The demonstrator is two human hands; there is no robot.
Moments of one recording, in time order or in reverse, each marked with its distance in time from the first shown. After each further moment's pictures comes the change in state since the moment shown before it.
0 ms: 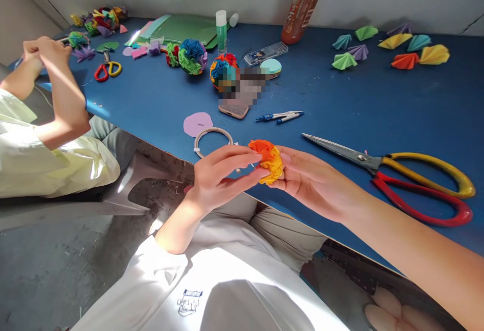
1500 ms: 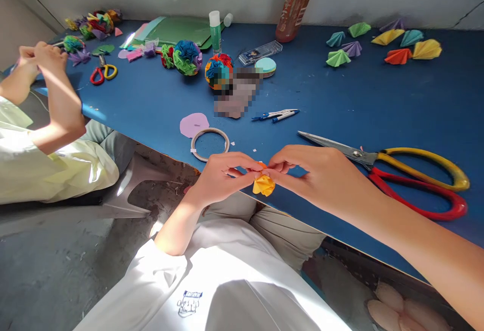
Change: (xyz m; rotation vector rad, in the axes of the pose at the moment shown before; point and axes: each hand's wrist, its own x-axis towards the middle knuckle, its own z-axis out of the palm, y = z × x) left_hand -0.013 -0.003 -0.002 -0.305 -0.365 -0.624; right_hand -0.012 -0.013 -0.008 -1.474 0.170 -0.585
